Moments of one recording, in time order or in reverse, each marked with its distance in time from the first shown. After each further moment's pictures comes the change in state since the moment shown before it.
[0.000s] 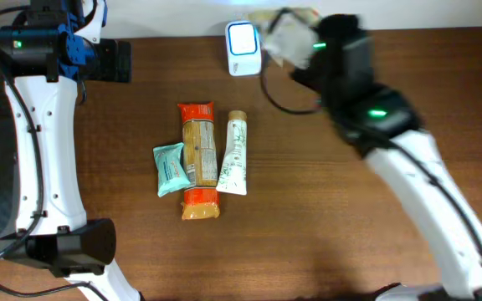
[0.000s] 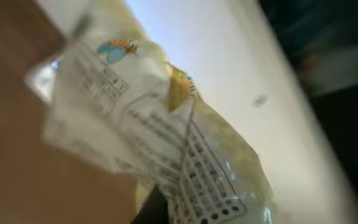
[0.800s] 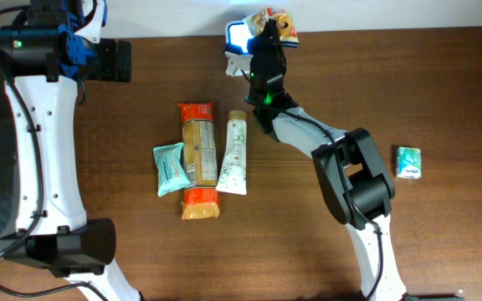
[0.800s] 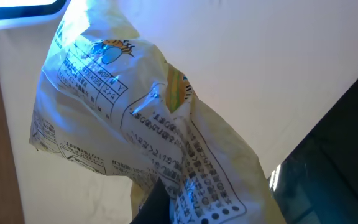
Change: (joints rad) left arm 0.000 0.000 0.000 0.000 0.000 0.000; right arm 0.069 0.799 -0.021 1.278 0.338 -1.158
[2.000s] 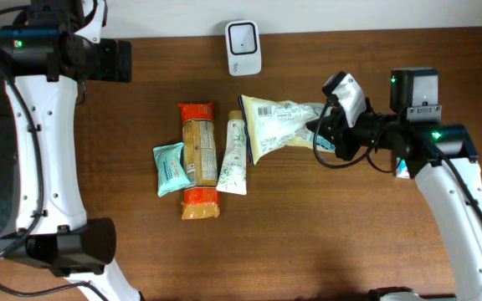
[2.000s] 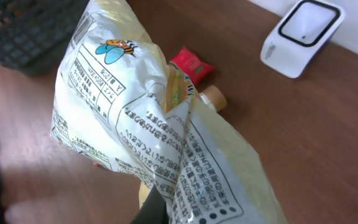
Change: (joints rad) left arm 0.000 0.002 0.000 0.000 0.000 0.000; right arm -0.404 -0.960 -0.353 -1.518 -1.347 1.419
